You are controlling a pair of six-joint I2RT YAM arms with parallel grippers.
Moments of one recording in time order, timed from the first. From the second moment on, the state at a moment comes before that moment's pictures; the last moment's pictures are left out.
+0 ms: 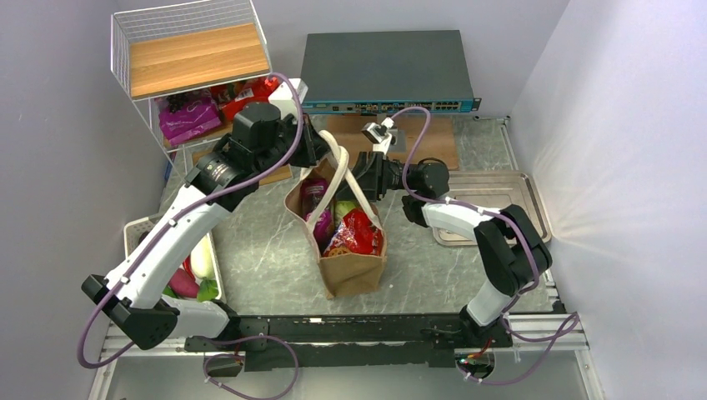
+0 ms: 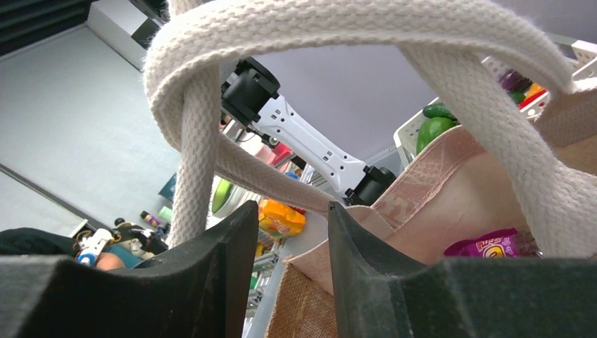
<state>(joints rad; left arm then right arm) -0.65 1.31 1.59 -0.59 0.01 -0.45 0.55 1.65 0.92 1.45 -1.11 1.51</state>
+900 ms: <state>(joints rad) -0.65 1.34 1.64 -0.63 0.01 -0.53 0.72 1.37 0.86 0.92 -0.68 0.83</state>
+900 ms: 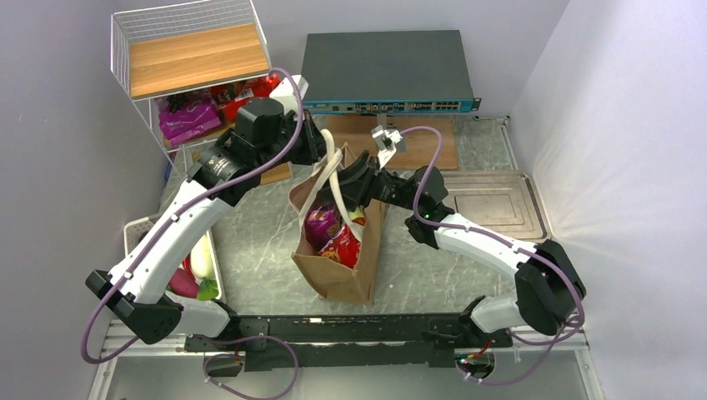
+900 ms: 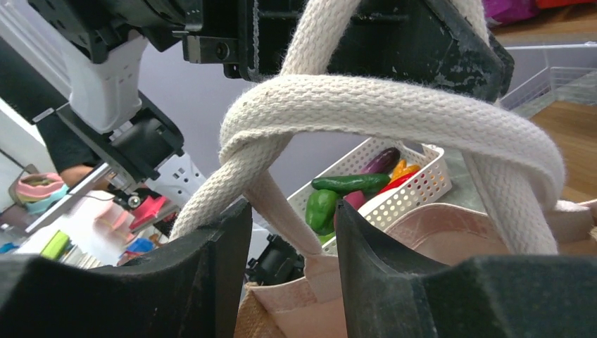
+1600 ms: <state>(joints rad) -0.64 1.34 1.70 -0.73 0.01 -0.41 0.81 1.42 0.87 0.93 -0.52 0.77</state>
